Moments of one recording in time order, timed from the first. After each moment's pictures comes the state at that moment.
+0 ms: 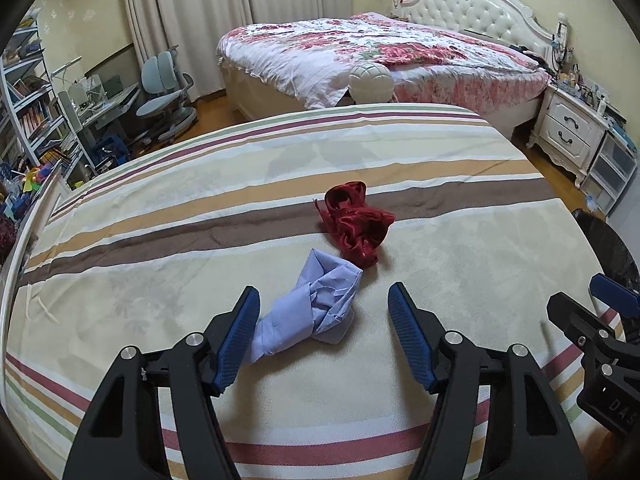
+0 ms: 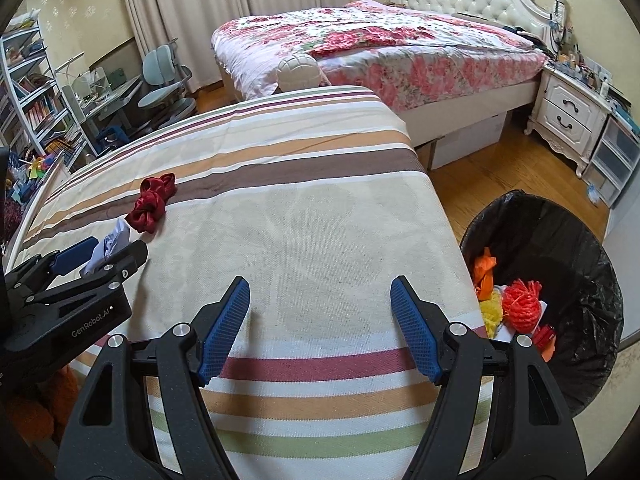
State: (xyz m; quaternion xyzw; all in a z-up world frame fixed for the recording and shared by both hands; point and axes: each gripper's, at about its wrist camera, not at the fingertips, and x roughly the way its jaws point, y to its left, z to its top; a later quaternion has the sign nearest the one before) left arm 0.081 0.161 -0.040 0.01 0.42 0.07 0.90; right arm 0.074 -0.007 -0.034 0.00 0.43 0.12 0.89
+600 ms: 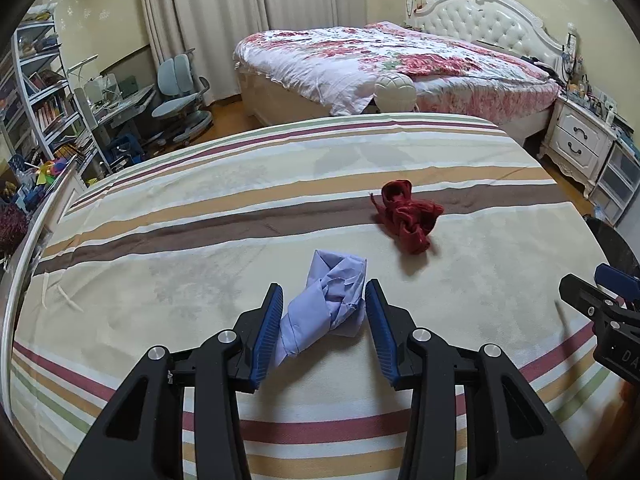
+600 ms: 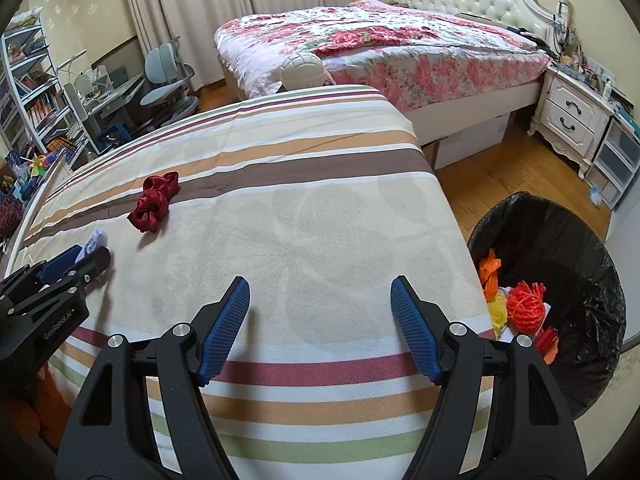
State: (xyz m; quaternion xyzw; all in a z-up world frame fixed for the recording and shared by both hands) left arm 0.059 0.192 -0.032 0.01 0.41 0.10 0.91; right arm 0.077 0.002 -0.034 0.00 0.43 0.13 0.89
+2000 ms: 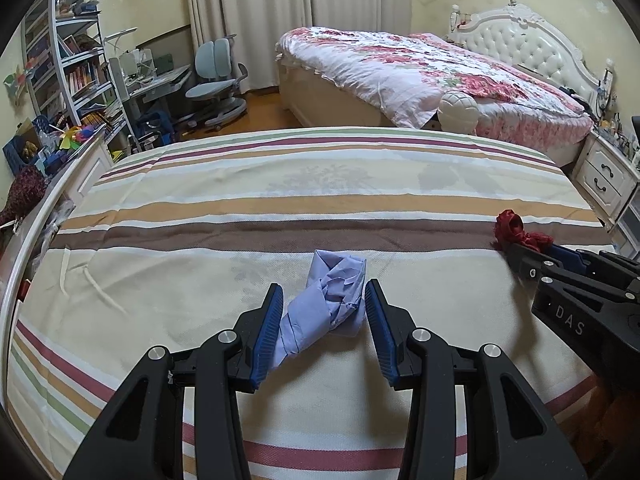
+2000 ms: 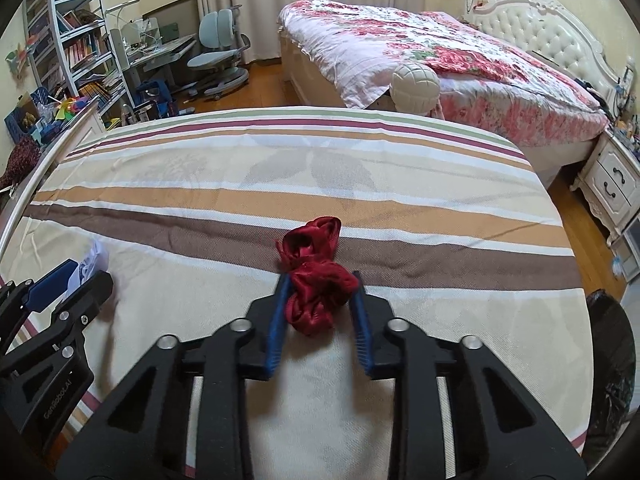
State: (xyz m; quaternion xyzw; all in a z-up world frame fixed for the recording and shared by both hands) left arm 0.053 0.266 -0.031 -0.04 0.40 0.14 0.90; right arm 0.110 0.135 -0.035 -0.08 0.43 0.20 0.88
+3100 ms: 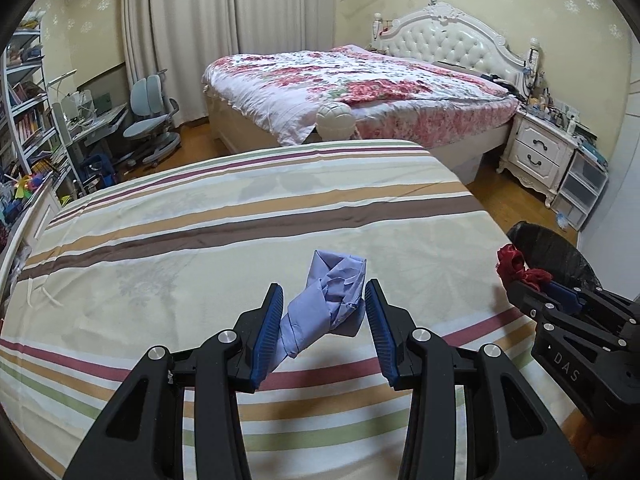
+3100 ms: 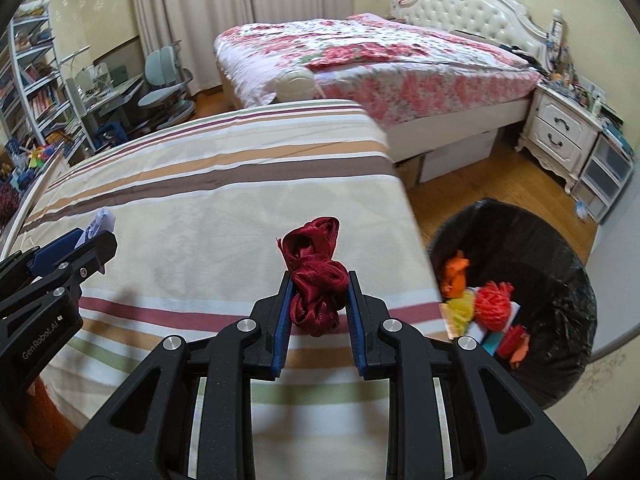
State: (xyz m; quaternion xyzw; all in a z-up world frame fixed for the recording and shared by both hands) left arm 0.034 0.126 0.000 0.00 0.37 0.03 0.93; right arm 0.047 -0.042 -0.018 -0.01 0.41 0.11 0.91
